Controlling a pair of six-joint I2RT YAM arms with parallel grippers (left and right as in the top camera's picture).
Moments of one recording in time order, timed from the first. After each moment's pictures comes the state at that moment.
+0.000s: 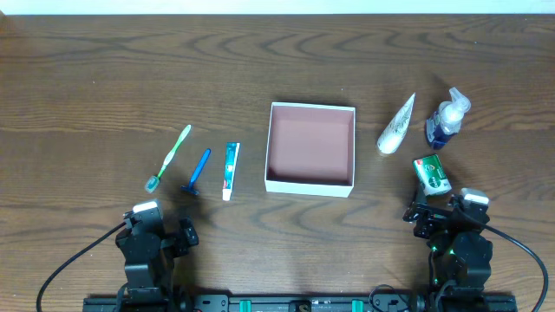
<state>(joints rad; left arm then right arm) 0.03 0.02 0.17 -0.75 -0.17 -0.15 -0.01 0.04 0.13 -0.44 0.15 0.19</state>
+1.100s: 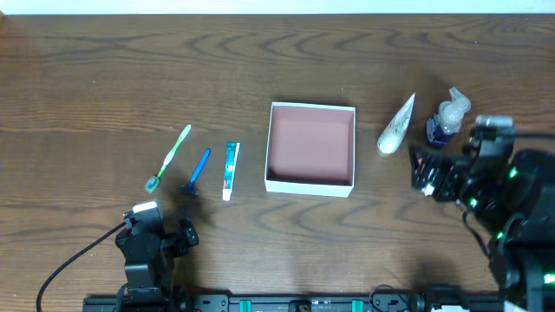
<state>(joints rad) 0.03 0.02 0.17 -0.75 -0.17 -0.15 -0.01 0.82 1.11 -0.87 -0.24 0.18</state>
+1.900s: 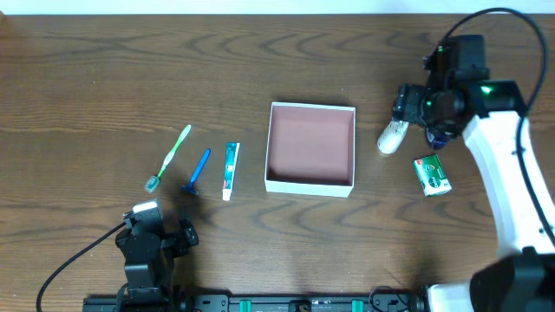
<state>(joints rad) 0.03 0.02 0.17 -0.75 -0.17 -0.15 0.07 1.59 1.45 -0.99 -0.04 0.30</state>
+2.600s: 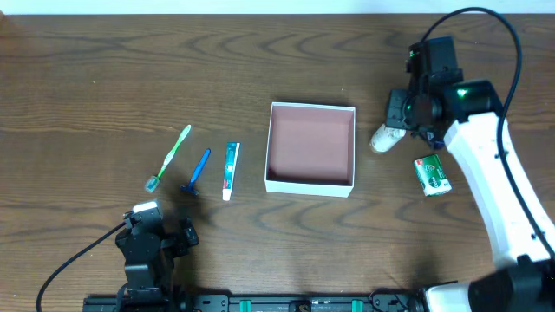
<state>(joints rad) 0.03 0.02 0.17 -0.75 -0.17 -0.15 0.20 1.56 1.45 -1.02 0.08 0.34</state>
